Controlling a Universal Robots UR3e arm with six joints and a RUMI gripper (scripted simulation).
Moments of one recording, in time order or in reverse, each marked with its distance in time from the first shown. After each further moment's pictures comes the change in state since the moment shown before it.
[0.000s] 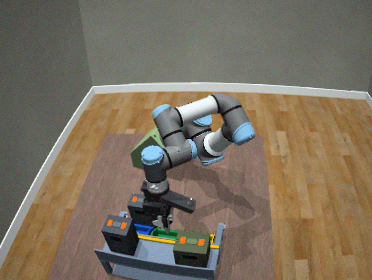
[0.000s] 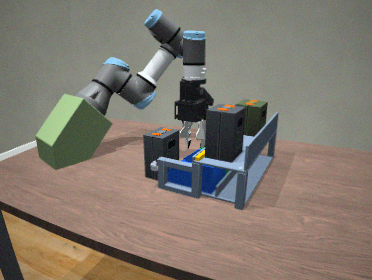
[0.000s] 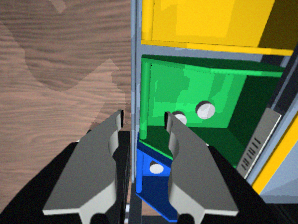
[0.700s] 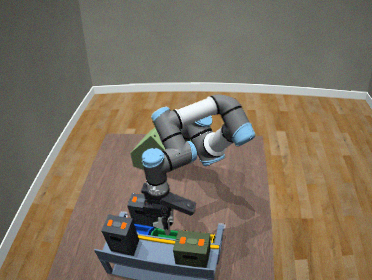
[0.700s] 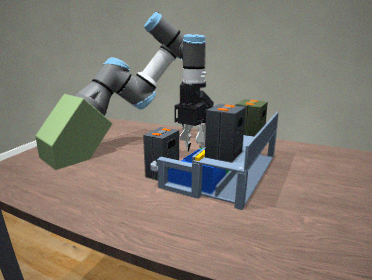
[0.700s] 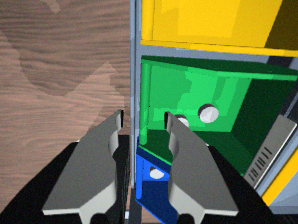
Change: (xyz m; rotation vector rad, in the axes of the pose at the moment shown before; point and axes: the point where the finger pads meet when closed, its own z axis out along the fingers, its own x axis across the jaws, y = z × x) arm 0.000 0.000 0.010 0.000 0.000 0.000
